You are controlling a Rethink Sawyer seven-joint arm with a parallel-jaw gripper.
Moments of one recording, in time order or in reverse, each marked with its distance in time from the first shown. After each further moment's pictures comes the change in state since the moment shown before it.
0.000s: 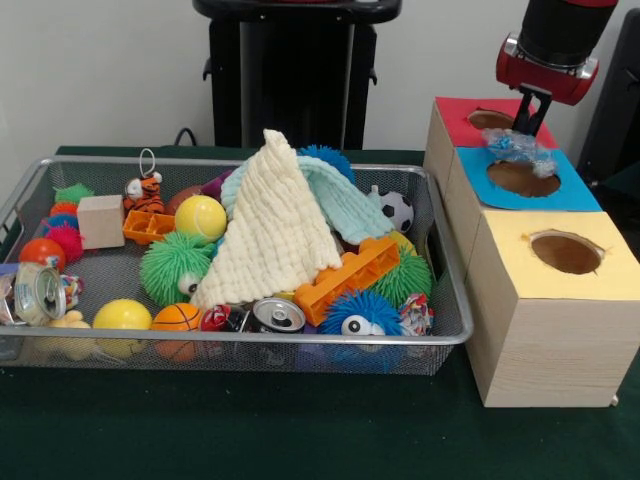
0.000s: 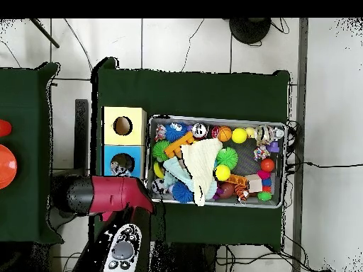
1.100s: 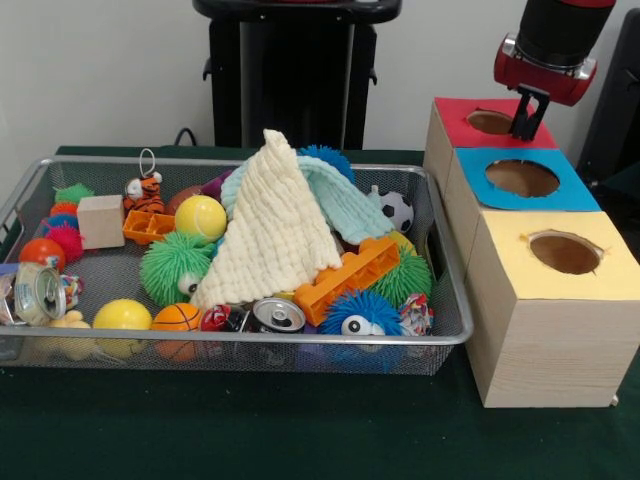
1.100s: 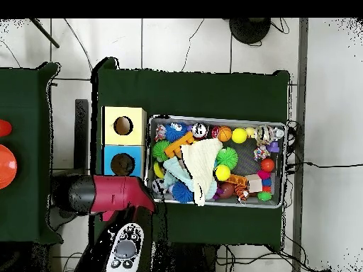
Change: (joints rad) arm -0.012 0.000 0.006 0.000 0.000 0.001 0.000
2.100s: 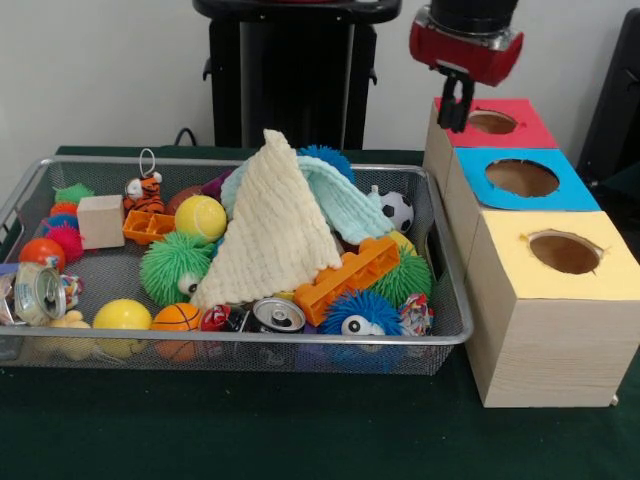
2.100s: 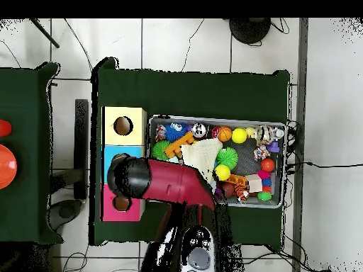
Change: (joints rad) arm -0.257 -0.124 0.035 -0.002 -0.076 0.010 0.000
